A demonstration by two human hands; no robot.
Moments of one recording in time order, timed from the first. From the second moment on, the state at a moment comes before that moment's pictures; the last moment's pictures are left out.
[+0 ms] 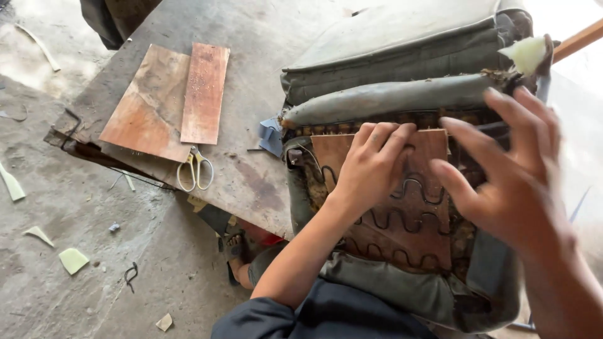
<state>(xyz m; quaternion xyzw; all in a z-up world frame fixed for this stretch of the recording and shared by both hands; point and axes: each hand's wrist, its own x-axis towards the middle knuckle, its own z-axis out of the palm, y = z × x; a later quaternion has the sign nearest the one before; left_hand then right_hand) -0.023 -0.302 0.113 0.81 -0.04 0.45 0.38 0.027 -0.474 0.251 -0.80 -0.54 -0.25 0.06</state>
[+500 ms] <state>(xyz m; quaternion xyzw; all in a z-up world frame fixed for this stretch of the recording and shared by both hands) -0.052 -0.247 0.073 0.89 -0.01 0.35 0.28 0.042 -0.480 0.210 -0.85 -0.44 -0.29 -0.02</state>
